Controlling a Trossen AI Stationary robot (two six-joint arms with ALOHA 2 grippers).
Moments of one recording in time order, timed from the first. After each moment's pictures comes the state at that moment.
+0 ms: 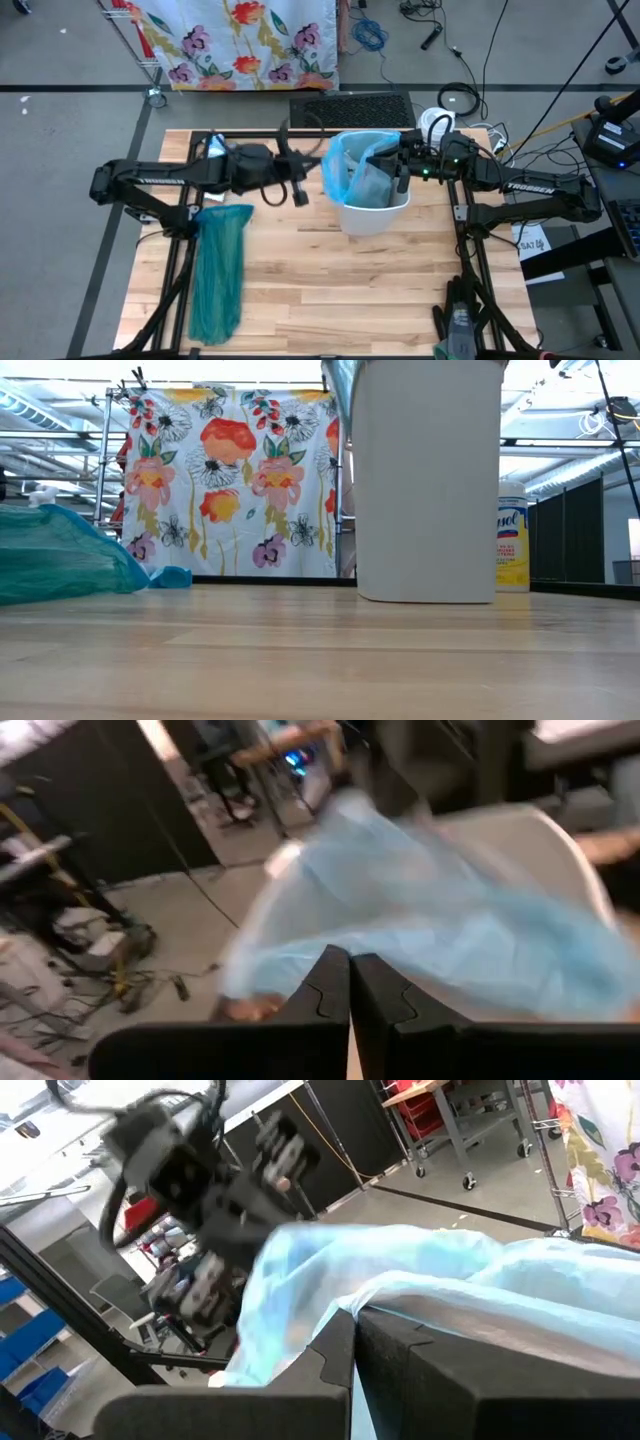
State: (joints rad) left arm 0.04 1.34 1.24 -0.08 -0.32 0.30; right arm -0.25 0.95 0.83 0.09 -0.08 0.56
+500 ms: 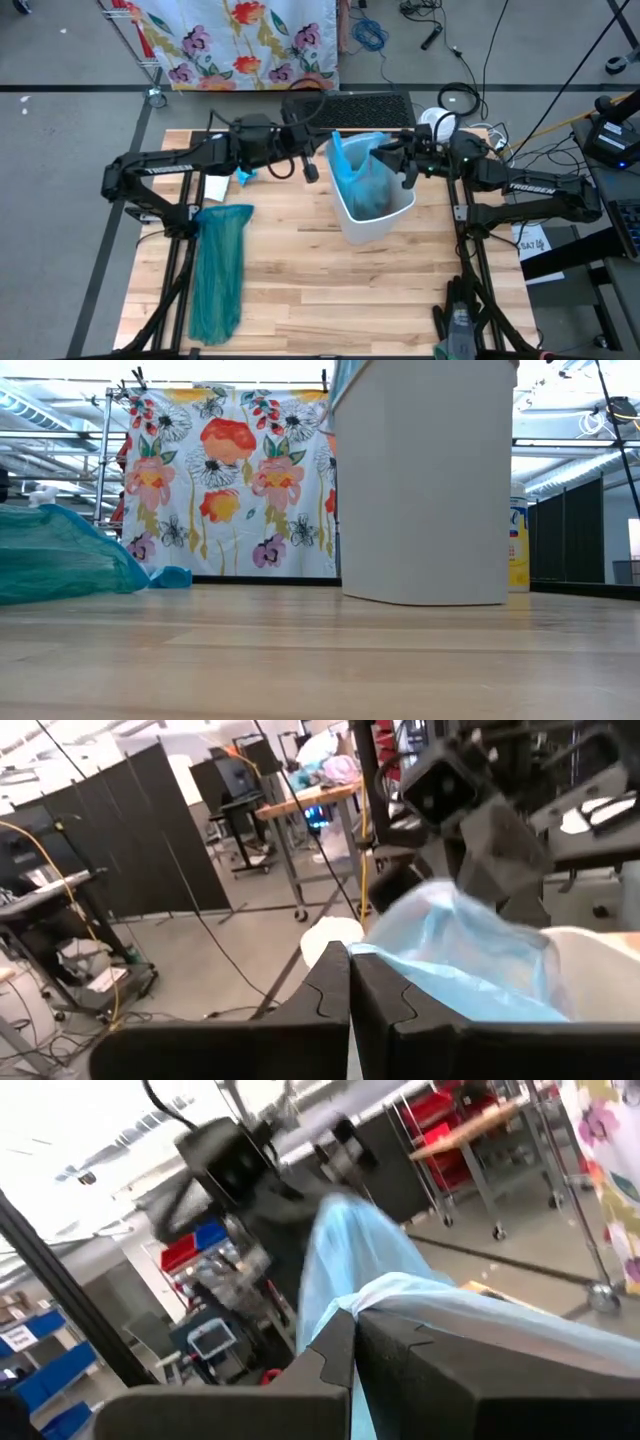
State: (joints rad) left arm 0.15 1.43 1.44 -0.03 -0.21 0.30; right arm -0.25 0.94 0.83 0.24 -0.08 0.56
